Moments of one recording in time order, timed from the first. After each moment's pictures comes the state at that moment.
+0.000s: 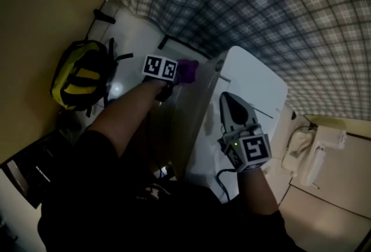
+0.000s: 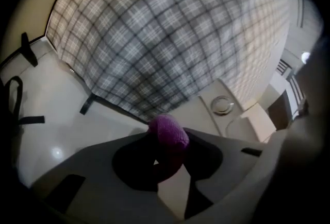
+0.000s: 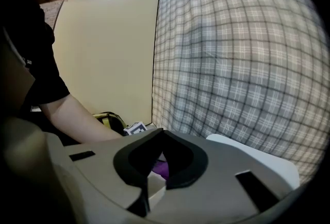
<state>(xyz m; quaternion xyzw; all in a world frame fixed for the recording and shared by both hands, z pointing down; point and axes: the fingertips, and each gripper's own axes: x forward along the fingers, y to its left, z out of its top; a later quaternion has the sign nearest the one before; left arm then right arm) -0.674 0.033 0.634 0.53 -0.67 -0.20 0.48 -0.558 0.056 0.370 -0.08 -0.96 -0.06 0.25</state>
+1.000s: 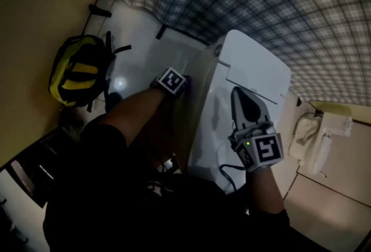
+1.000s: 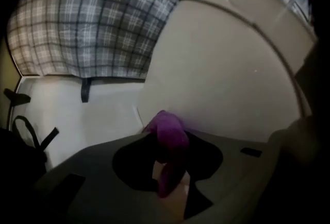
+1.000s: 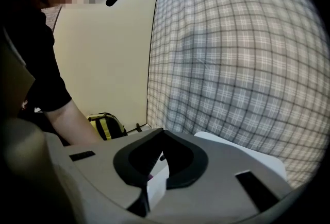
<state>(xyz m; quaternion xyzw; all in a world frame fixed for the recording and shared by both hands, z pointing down) -0.560 0.048 0.728 0.57 -0.62 0.10 0.53 -0.529 0.037 0.355 -0.06 -0.97 -0.06 0.23</state>
